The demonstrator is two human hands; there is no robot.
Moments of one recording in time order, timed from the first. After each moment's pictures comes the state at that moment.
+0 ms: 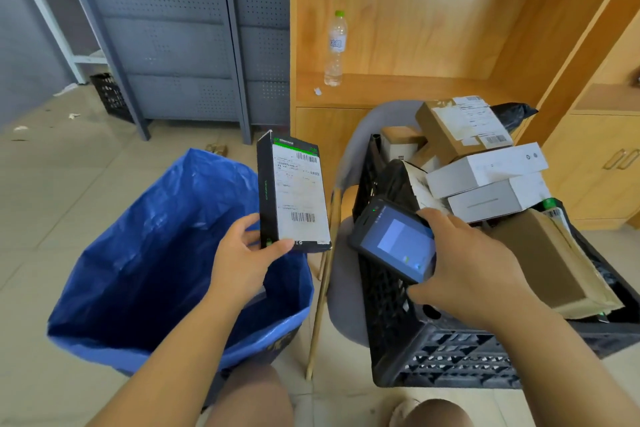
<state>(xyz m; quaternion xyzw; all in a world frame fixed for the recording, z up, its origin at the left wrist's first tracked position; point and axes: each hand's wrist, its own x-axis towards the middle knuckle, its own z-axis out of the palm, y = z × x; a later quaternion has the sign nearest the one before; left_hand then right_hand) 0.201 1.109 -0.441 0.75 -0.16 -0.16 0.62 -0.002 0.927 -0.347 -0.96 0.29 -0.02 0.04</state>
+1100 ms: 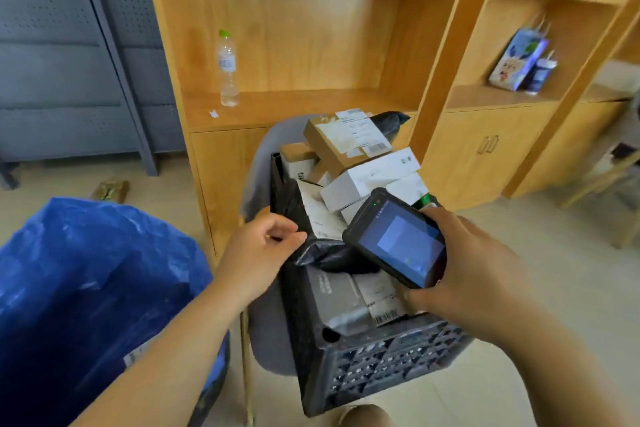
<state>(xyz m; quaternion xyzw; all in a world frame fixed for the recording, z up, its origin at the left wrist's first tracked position) 0.153 0.976 -0.396 0.75 -0.41 -0.18 0.50 -0.090 0.876 -0.322 -0.91 0.40 -0.13 0.03</state>
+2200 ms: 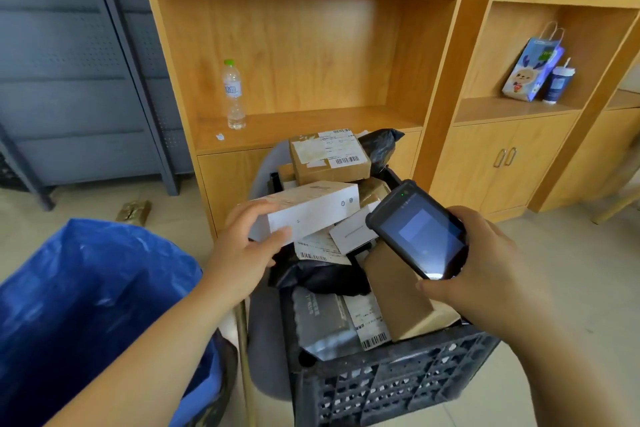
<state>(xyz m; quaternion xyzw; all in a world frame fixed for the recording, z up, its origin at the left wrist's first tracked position) 0.133 0.947 -0.369 0.70 -0.39 -0.14 0.58 -0.128 0.813 -0.330 -0.86 0.42 -0.26 0.14</state>
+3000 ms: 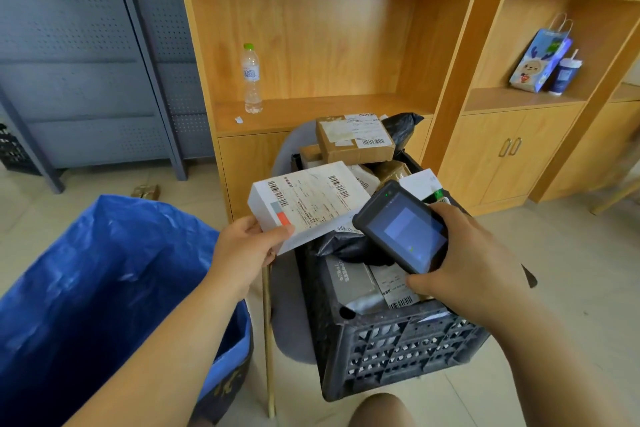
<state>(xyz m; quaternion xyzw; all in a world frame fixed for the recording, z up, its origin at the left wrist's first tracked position) 0.153 1.008 -0.389 0.70 -0.19 -0.28 0.63 -0.095 0.884 -0.336 -0.88 0.41 -0.20 0.10</state>
